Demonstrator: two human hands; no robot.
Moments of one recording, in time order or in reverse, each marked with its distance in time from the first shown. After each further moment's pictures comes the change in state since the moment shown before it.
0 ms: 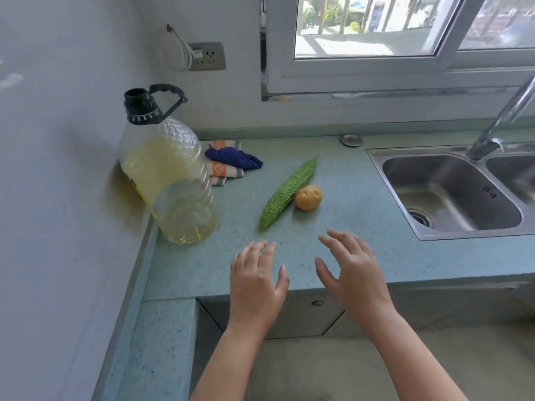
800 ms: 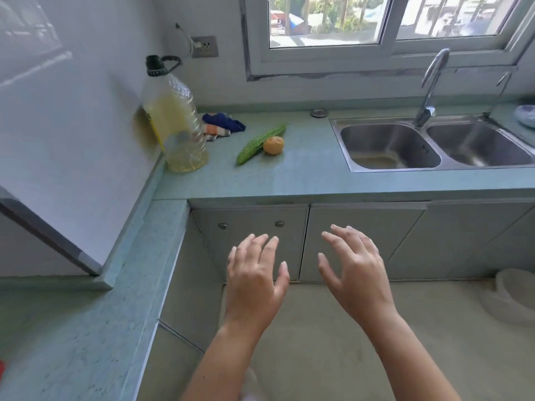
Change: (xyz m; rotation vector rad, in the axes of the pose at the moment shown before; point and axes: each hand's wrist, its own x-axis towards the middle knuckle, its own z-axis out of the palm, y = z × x) left_hand -0.274 0.189 -0.056 0.080 0.124 0.058; right_hand -0.283 0.024 -0.174 0.042 0.123 -0.024
